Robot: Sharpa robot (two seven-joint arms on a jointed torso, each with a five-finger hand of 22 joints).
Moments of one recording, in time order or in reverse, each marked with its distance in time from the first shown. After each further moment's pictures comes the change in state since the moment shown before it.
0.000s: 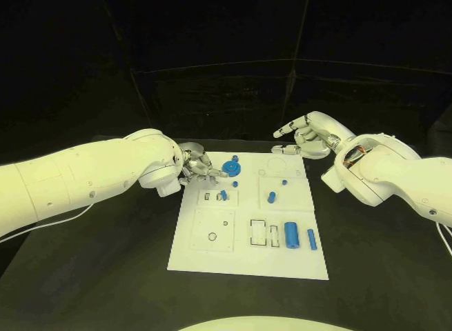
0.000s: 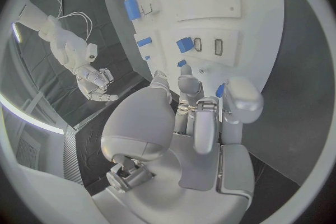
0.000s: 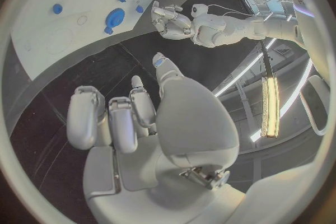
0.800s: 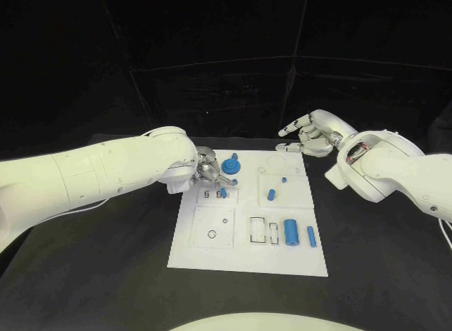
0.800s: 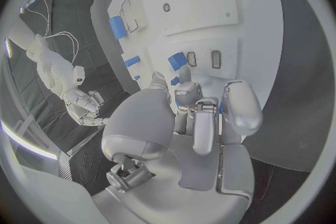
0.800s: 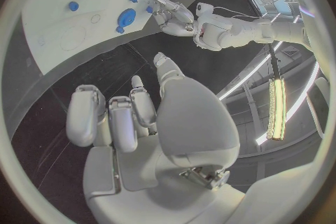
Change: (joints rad) left arm 0.012 0.121 -0.045 -0.096 -0.074 0.123 -0.068; left_hand -0.020 0.020 -0.062 -0.001 0.000 -0.035 -0.011 0.098 0.097 0.031 -0.011 0.121 0.137 0.000 -0.007 0.014 0.000 -0.015 0.009 -0.009 0.078 0.113; right arm 0.003 0.002 0.000 -0.016 -0.024 0.007 -0.065; right_hand -0.006 -0.006 -0.012 0.006 0.020 0.004 -0.004 0.005 0.000 -0.004 -0.004 -0.004 -0.006 -0.004 -0.004 -0.011 0.000 0.000 -0.011 -0.004 -0.017 -0.032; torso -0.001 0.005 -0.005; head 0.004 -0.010
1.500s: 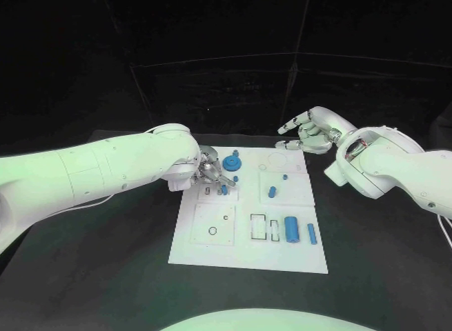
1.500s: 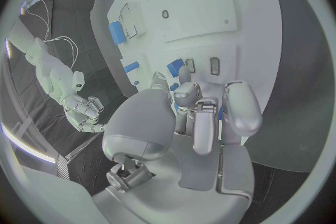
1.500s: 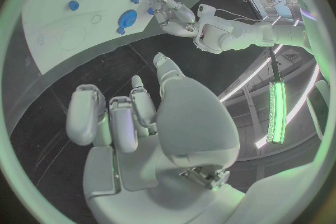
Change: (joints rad) left arm 0.000 0.018 -0.008 -0.016 -0.005 0.042 -0.008; left_hand 0.014 0.014 -0.006 -0.007 0.000 -0.011 -0.003 0.023 0.028 0.010 -0.003 0.018 0.020 -0.004 -0.004 0.000 0.000 0.000 0.002 -0.002 0.005 0.013; right arm 0.000 0.012 0.000 -0.012 -0.023 0.011 -0.009; right_hand 0.000 0.000 0.000 0.000 0.028 0.000 0.000 0.004 0.000 0.004 -0.004 0.000 -0.002 0.004 -0.004 0.000 0.000 0.000 -0.007 0.000 -0.004 -0.004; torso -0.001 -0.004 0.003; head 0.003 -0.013
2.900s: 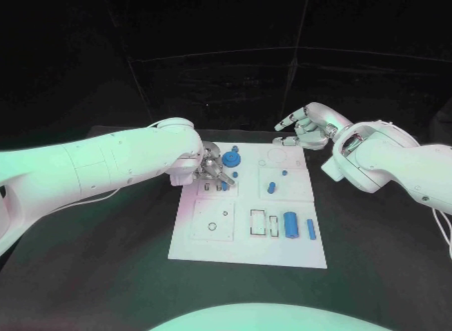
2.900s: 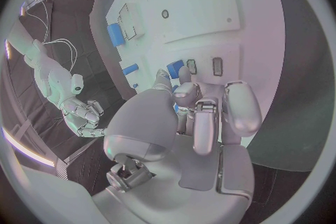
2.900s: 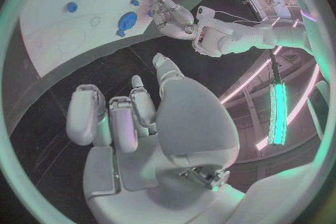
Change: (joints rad) left arm -0.001 0.034 0.000 -0.035 -0.008 0.034 -0.004; left_hand 0.065 0.006 0.017 -0.062 0.000 -0.021 0.000 0.024 0.033 0.000 0.000 0.000 0.000 0.000 0.000 0.000 0.000 0.000 0.000 0.000 0.006 0.001; right arm 0.000 0.020 0.000 -0.017 -0.007 0.017 -0.003; right_hand 0.004 0.004 0.000 0.000 0.012 0.000 0.000 0.005 -0.001 0.000 0.000 0.000 -0.002 0.000 0.000 0.000 0.000 0.000 0.000 0.000 0.000 -0.001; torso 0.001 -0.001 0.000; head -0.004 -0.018
